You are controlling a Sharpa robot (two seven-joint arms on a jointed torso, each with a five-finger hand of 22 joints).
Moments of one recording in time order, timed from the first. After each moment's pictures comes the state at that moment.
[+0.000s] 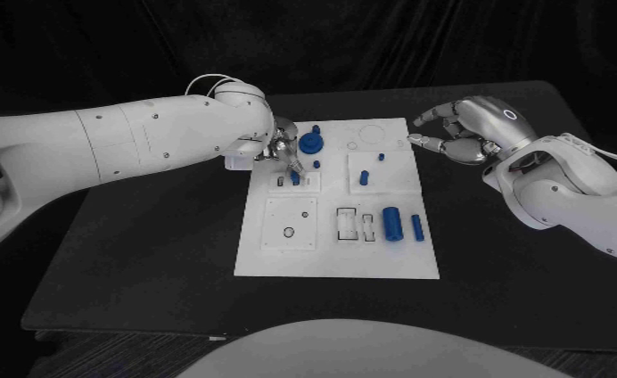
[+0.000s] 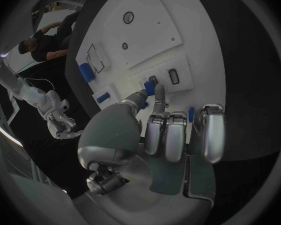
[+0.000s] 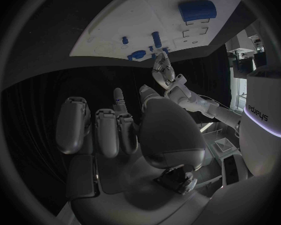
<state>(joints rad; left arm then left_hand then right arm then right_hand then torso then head) 1.38 -0.65 -0.21 1.32 -1.08 0.29 -0.50 1.11 0.04 0.26 0.06 0.33 1.03 0.04 0.28 0.85 1.47 -0.03 1.57 1.31 1.46 -0.06 1.57 1.31 0.04 1.43 0.04 1.45 1.31 1.28 -0.93 -0.21 1.57 -1.53 -0.66 0.01 1.21 -0.01 0.07 0.29 0.25 0.91 0.11 0.17 0.19 1.47 0.01 1.57 1.31 1.47 -0.06 1.47 1.31 0.07 1.47 0.05 1.26 1.31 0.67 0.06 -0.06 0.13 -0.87</state>
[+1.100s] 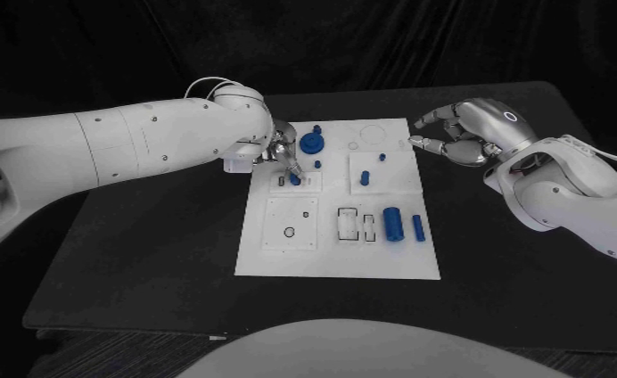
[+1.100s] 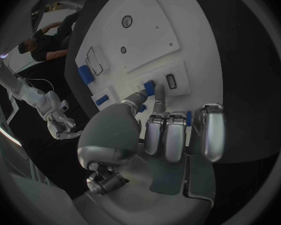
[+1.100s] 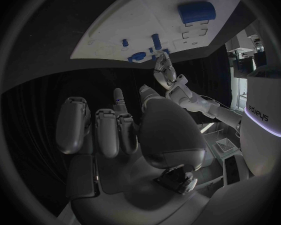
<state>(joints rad) 1.37 -0.66 -0.21 1.33 -1.08 0.29 -0.51 1.10 0.04 0.29 0.05 0.32 1.03 0.04 0.27 0.86 1.47 -0.03 1.57 1.31 1.46 -0.06 1.57 1.31 0.04 1.43 0.05 1.44 1.31 1.28 -0.93 -0.21 1.57 -1.53 -0.65 0.00 1.21 -0.01 0.07 0.29 0.25 0.91 0.11 0.17 0.19 1.47 0.01 1.57 1.31 1.47 -0.06 1.48 1.31 0.07 1.47 0.05 1.26 1.31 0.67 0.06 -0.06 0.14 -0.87</state>
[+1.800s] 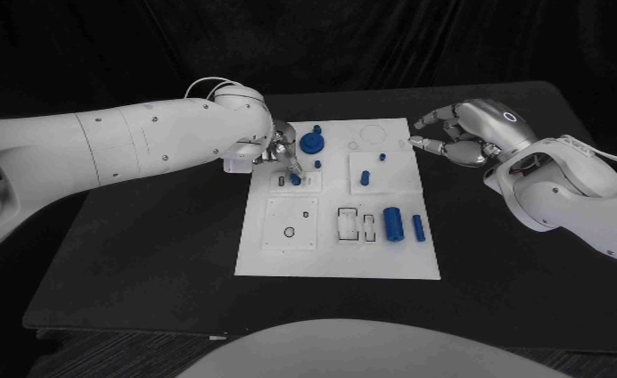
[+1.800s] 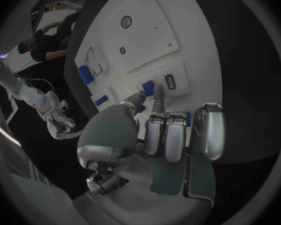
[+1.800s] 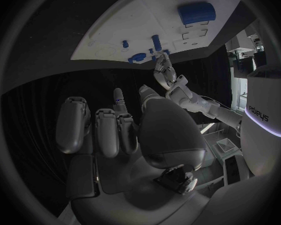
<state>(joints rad) 1.37 -0.66 -0.21 1.33 -1.08 0.30 -0.52 1.01 0.03 0.29 0.09 0.17 1.03 0.04 0.23 0.85 1.46 -0.02 1.57 1.31 1.46 -0.06 1.57 1.31 0.04 1.42 0.05 1.43 1.31 1.28 -0.93 -0.21 1.57 -1.53 -0.64 0.00 1.22 -0.01 0.07 0.29 0.25 0.91 0.11 0.17 0.19 1.47 0.01 1.57 1.31 1.47 -0.06 1.47 1.31 0.07 1.46 0.05 1.26 1.31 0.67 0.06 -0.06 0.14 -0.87</state>
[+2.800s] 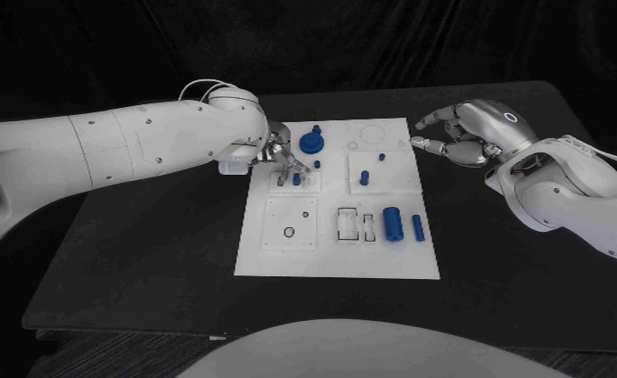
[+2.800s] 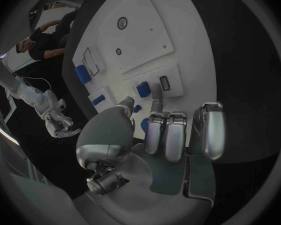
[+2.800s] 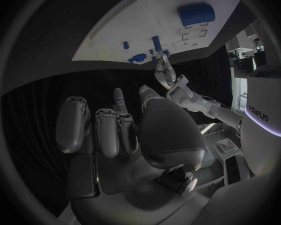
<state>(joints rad) 1.36 -0.68 -0.21 1.35 -1.08 0.27 -0.53 0.89 0.02 0.11 0.25 0.06 1.09 0.04 0.23 0.89 1.47 -0.01 1.57 1.31 1.47 -0.06 1.57 1.31 0.04 1.42 0.05 1.42 1.31 1.27 -0.94 -0.21 1.57 -1.53 -0.64 0.00 1.22 -0.01 0.07 0.29 0.25 0.91 0.11 0.17 0.19 1.47 0.01 1.57 1.31 1.47 -0.06 1.47 1.31 0.07 1.46 0.05 1.25 1.31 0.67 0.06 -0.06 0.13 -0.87</state>
